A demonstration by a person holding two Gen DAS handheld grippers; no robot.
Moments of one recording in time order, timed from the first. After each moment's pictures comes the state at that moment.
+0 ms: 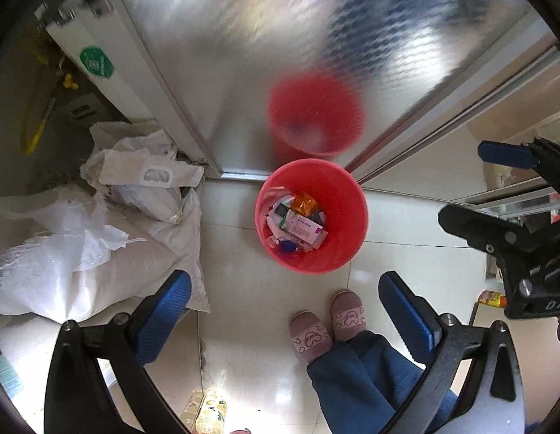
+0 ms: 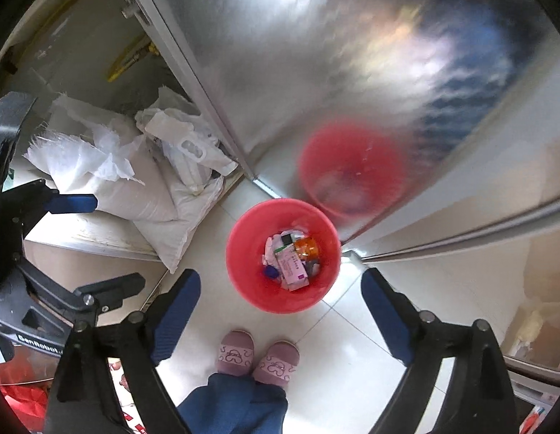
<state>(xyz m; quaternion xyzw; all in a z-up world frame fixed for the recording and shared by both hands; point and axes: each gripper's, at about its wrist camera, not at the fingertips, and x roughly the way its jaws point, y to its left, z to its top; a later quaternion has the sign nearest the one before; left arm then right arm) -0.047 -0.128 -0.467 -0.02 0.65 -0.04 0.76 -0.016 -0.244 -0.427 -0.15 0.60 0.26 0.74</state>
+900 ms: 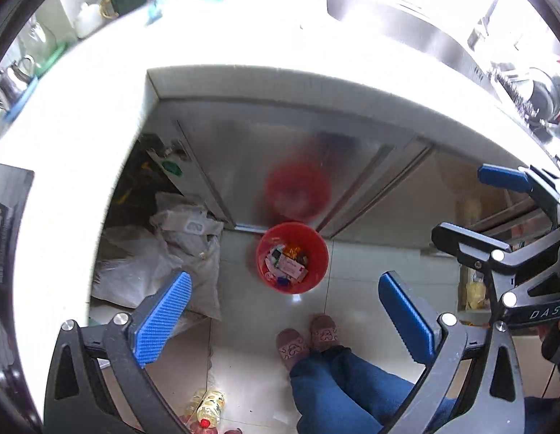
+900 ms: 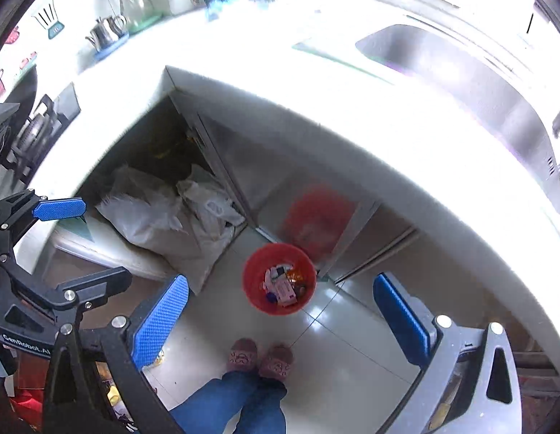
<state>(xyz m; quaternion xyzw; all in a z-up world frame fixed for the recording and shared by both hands) -0.082 -0.155 -0.205 -0.03 0.57 -0.01 0.82 -0.047 -0.281 -0.203 -0.12 0.53 0.25 0.80</state>
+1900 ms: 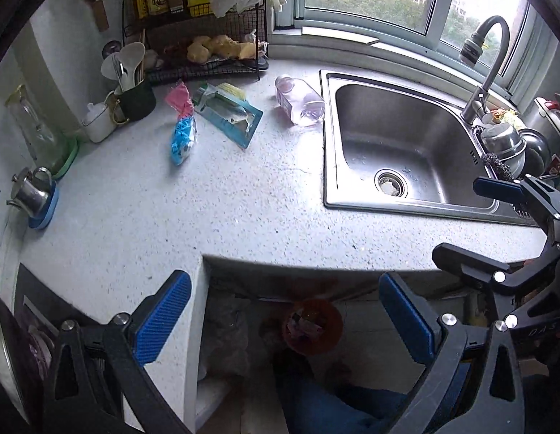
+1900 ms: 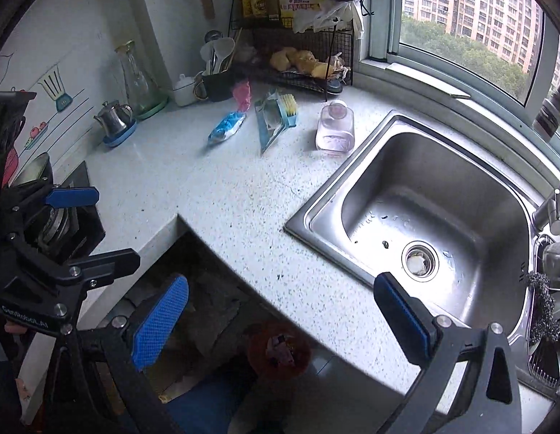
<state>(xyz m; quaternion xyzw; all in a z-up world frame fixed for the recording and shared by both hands) 0.045 -0.104 -0.068 0.00 0.51 -0.03 0.86 0.038 -0.249 -0.088 -0.10 0.45 0.27 0.84</state>
